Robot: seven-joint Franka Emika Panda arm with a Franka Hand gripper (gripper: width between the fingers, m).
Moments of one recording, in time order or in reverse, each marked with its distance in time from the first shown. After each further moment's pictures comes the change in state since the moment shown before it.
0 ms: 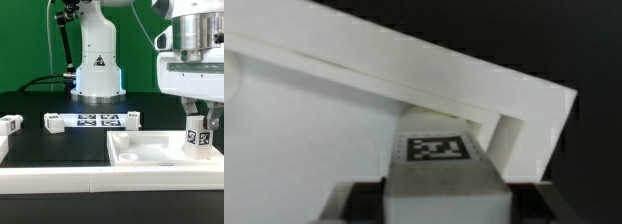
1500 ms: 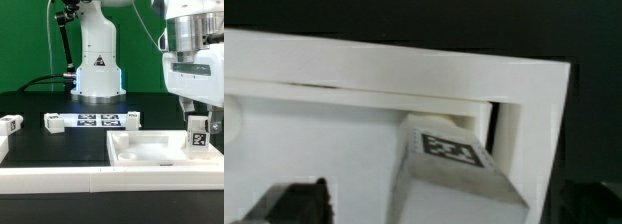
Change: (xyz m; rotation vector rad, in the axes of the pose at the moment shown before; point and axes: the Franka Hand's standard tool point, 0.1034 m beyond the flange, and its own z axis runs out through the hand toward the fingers) arm 0.003 -0.001 0.000 -0.006 -0.033 0.032
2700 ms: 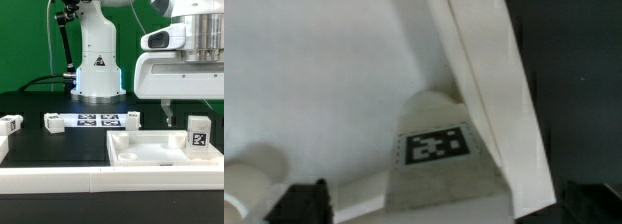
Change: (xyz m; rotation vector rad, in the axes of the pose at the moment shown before) arm 0.002 0.003 0.000 -0.067 0.032 -1.027
